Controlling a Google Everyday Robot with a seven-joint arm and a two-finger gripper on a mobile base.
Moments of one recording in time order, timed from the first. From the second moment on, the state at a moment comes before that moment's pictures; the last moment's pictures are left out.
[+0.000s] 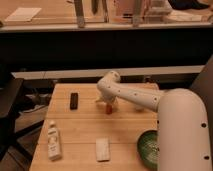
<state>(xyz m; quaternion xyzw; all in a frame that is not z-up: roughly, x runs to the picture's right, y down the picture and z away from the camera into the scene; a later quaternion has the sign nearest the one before) 0.009 0.104 0.928 -0.20 -0.18 -0.56 0.78</state>
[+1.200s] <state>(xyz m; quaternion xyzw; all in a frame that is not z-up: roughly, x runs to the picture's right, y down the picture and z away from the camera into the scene) -0.003 0.114 0.940 -0.19 -0.19 -0.57 0.78</state>
